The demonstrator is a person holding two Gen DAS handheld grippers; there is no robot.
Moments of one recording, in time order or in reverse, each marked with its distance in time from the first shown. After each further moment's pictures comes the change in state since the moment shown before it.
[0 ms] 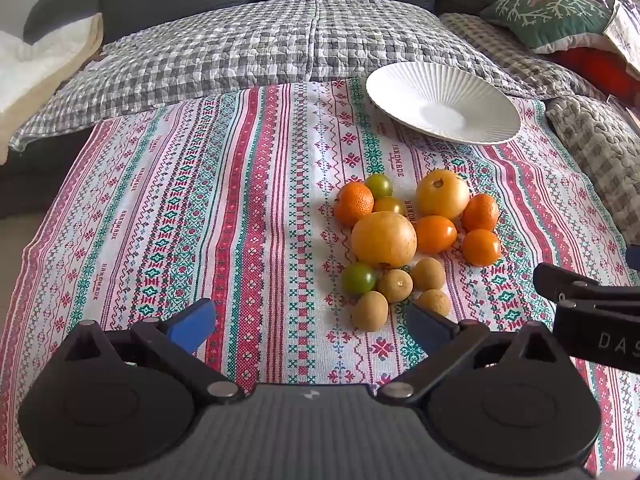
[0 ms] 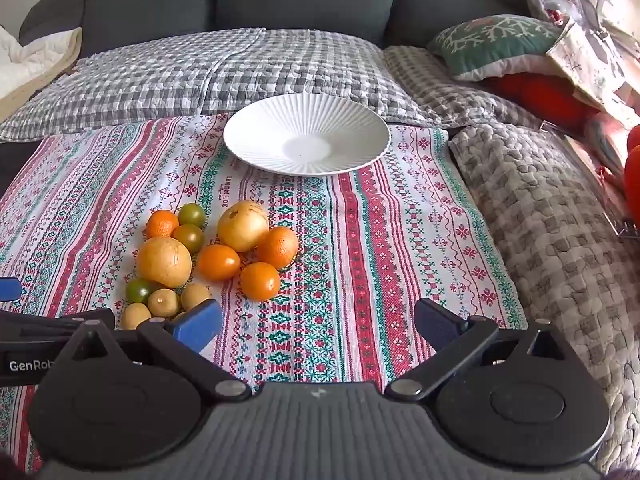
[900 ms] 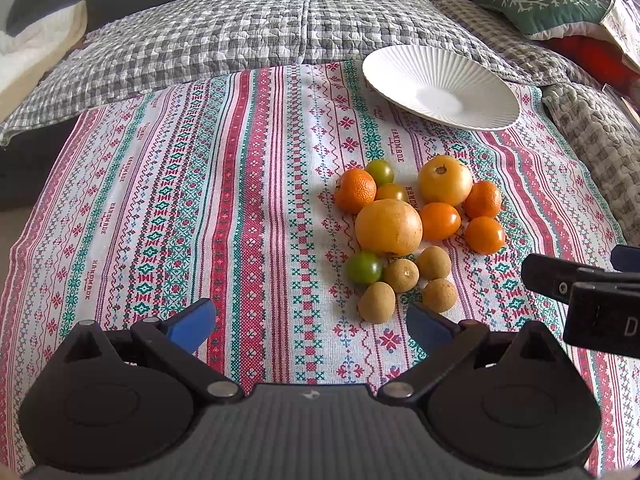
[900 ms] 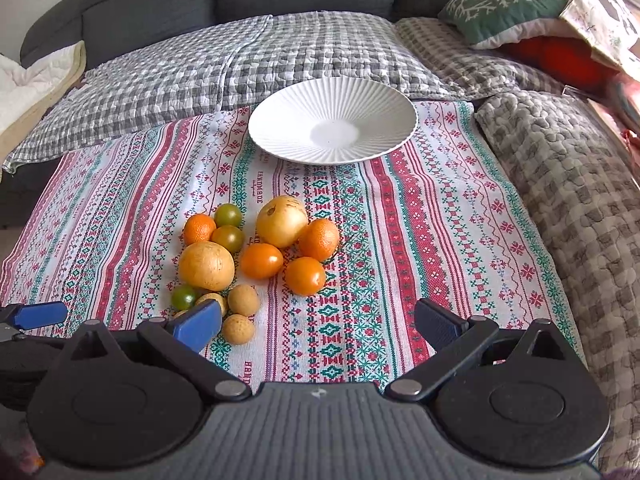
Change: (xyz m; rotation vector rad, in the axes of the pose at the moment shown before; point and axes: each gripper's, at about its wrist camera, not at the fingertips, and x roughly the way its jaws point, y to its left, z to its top) left arm 0.014 0.010 0.003 0.025 0.066 -0.040; right arm 0.005 0.011 0.006 0.105 0.038 0.112
